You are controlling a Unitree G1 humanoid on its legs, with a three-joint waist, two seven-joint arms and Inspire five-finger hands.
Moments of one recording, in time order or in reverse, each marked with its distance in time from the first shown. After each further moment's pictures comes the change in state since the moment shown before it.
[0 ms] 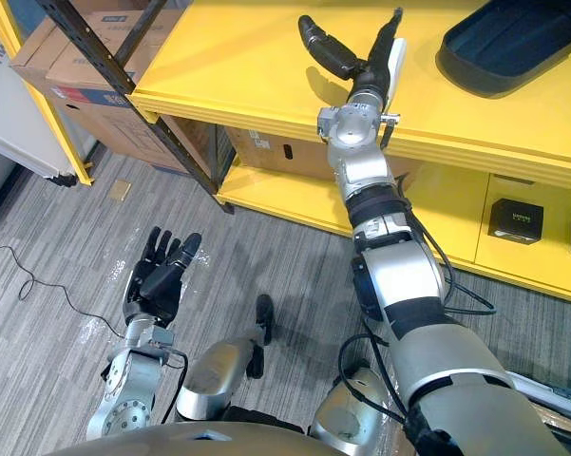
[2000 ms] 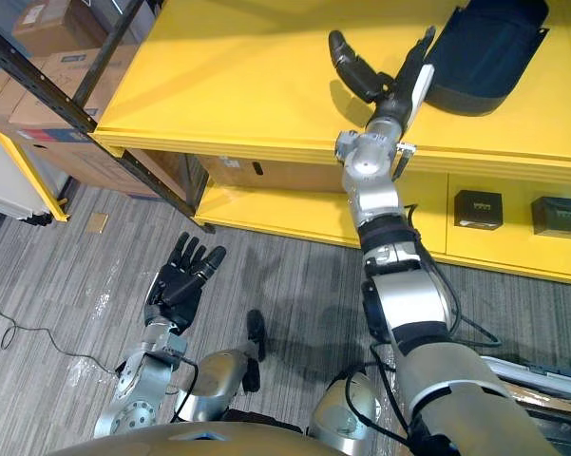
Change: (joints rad) left arm -0.031 0.063 -0.079 0.104 -0.034 -0.016 -0.091; right arm 0.214 -0.022 -0.048 -0.093 -0.036 -0.150 -0.023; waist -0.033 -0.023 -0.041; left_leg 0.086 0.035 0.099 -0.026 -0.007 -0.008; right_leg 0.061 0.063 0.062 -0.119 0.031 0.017
